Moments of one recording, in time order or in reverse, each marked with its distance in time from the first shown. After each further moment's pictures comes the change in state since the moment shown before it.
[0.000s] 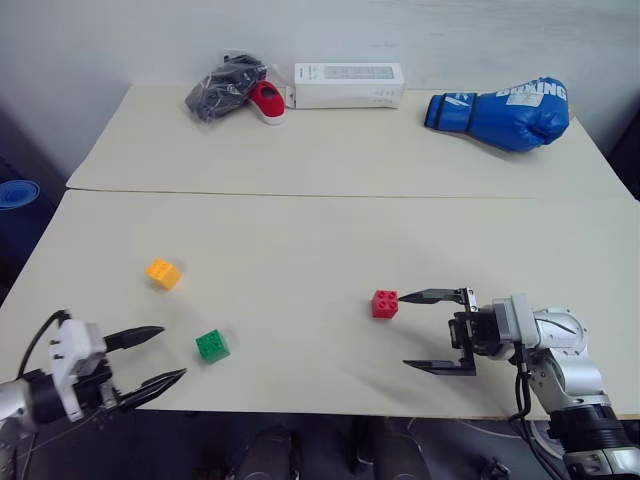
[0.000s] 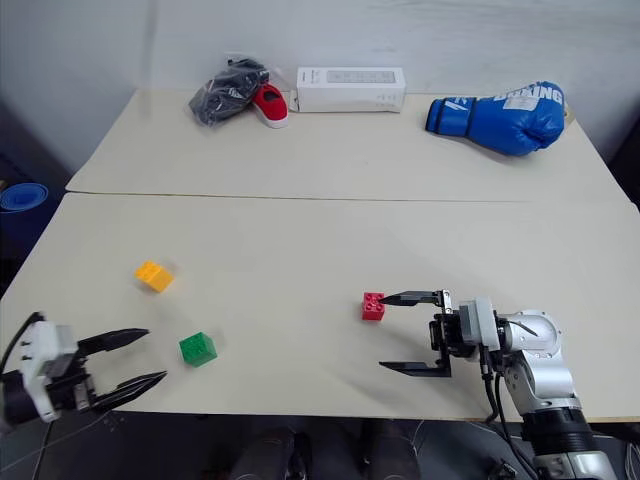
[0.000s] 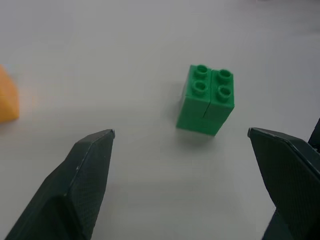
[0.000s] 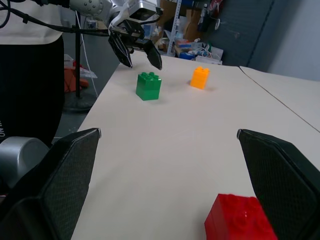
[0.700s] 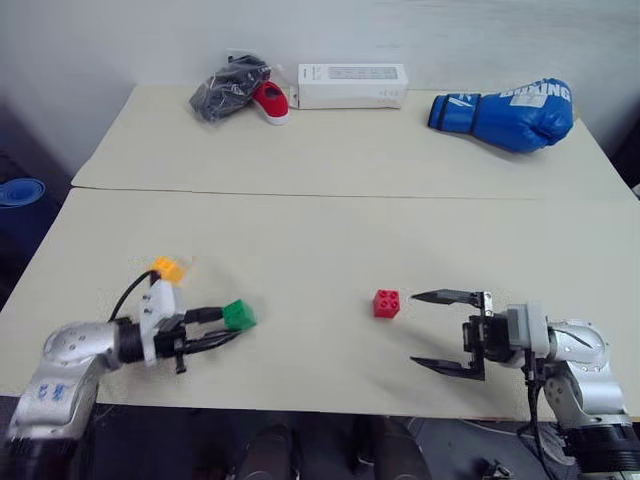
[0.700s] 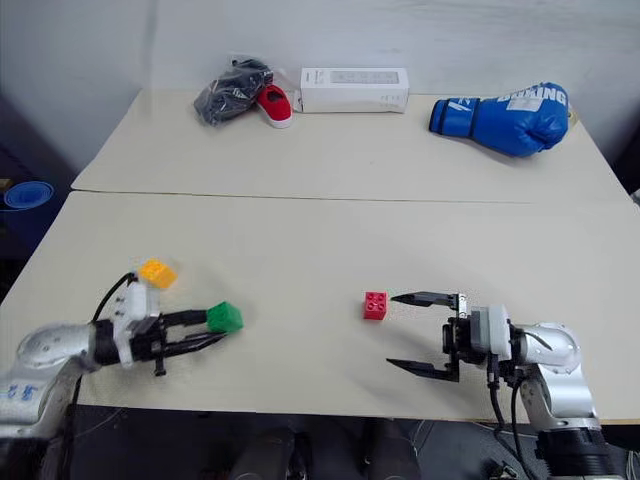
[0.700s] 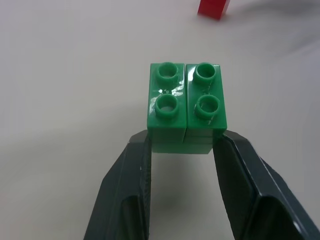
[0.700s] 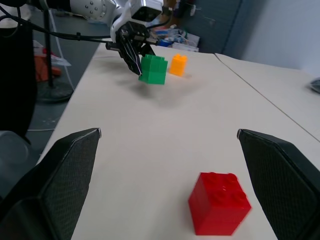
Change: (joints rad) left arm -0.507 -0.013 -0.360 0.084 0.078 0.030 -0.029; right arm 0.128 -0.021 -0.120 -0.104 -0.031 0.007 -0.131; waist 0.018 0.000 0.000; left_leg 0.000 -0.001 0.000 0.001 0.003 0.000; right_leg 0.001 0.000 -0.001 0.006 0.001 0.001
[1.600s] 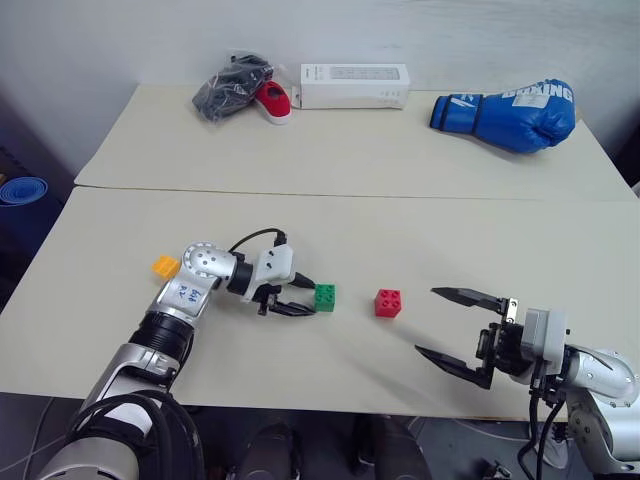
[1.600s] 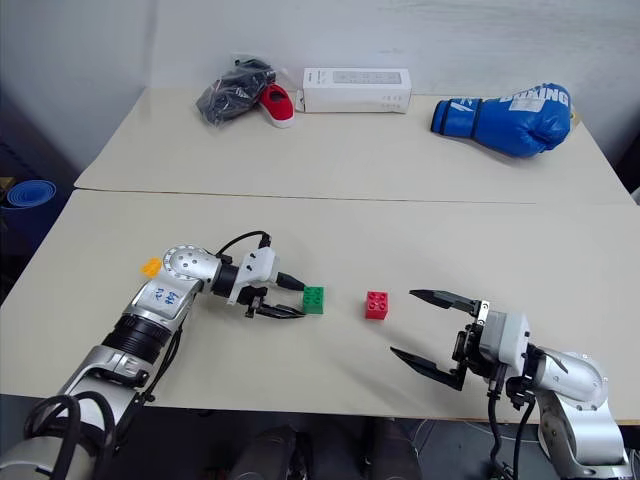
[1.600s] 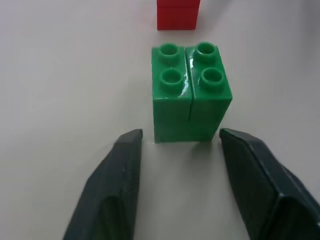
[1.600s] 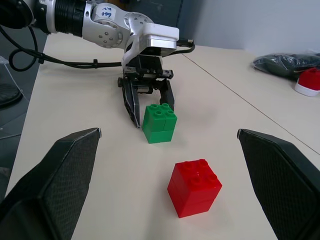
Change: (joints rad) left arm -0.517 -0.235 -0.371 0.555 0.312 -0.271 -0.122; right arm 0.167 -0.001 -0.048 -0.240 -0.030 0.095 -0.247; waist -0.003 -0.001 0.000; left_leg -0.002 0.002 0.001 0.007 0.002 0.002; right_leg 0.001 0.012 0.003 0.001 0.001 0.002
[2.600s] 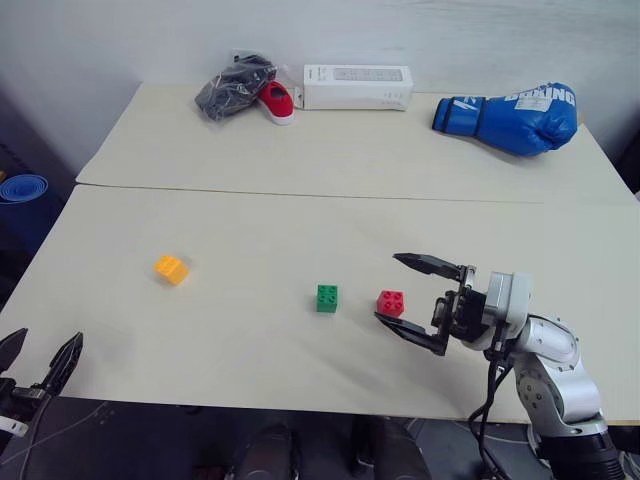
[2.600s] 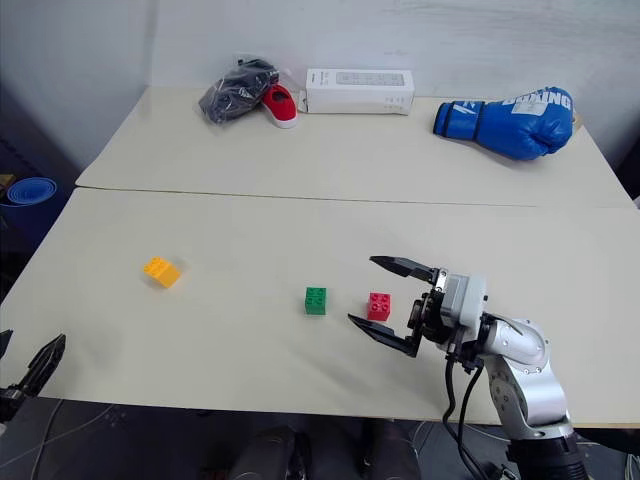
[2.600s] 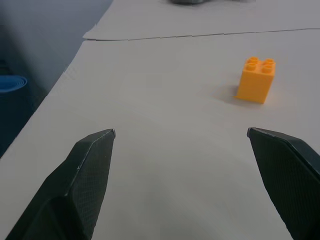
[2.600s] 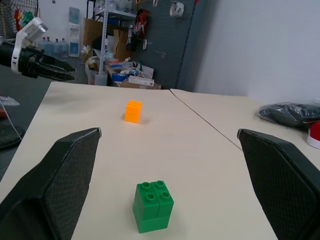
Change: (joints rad) left arm 1.067 -0.100 1.151 -0.565 -0.483 0.182 0.576; right arm -0.192 0.125 0.133 -0.025 0.009 0.095 -0.097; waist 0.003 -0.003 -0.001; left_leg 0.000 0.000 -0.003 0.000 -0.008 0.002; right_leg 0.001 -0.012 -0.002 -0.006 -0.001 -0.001
